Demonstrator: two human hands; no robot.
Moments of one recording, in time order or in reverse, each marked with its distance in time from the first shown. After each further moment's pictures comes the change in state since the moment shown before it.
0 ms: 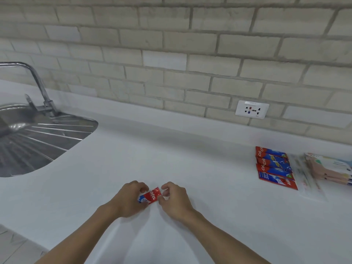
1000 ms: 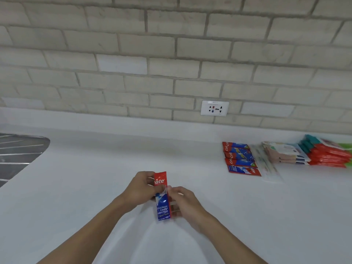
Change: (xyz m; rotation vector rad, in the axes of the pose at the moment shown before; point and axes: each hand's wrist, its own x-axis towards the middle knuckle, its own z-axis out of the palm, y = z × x) left_hand 0.057 0.098 -0.013 -0.848 -0.136 -0.006; right_hand -0.018 0.034 -0.062 0.794 0.047 0.321
